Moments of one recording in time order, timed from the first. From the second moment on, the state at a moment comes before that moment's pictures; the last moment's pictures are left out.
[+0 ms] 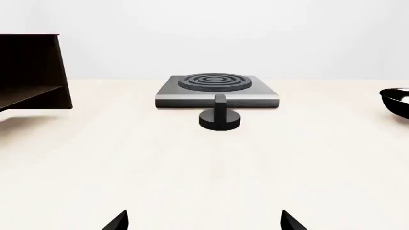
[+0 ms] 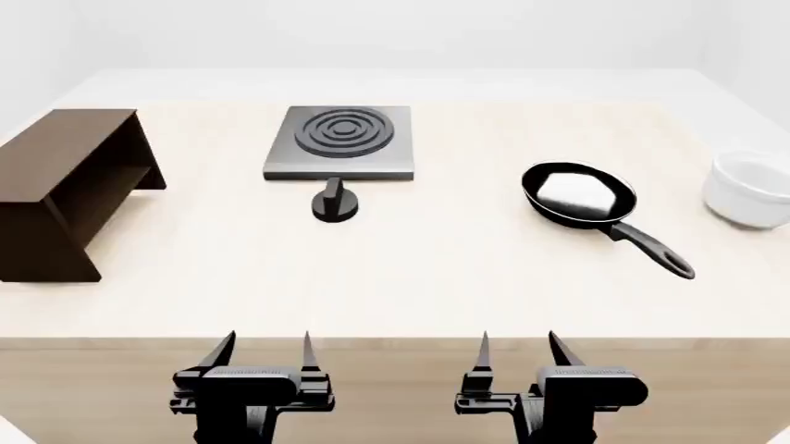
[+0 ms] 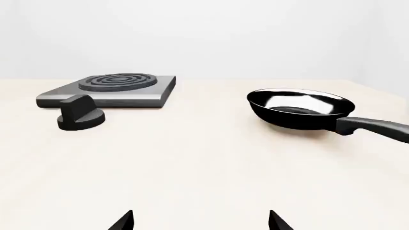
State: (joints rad) left arm 0.00 0.00 0.00 0.00 0.00 0.00 0.00; right arm 0.00 0.00 0.00 0.00 0.00 0.00 0.00
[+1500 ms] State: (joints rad) left arm -0.06 -0.16 0.04 0.40 -0.15 -0.32 -0.09; right arm 0.03 0.16 -0.05 -0.49 0.16 0.27 0.11
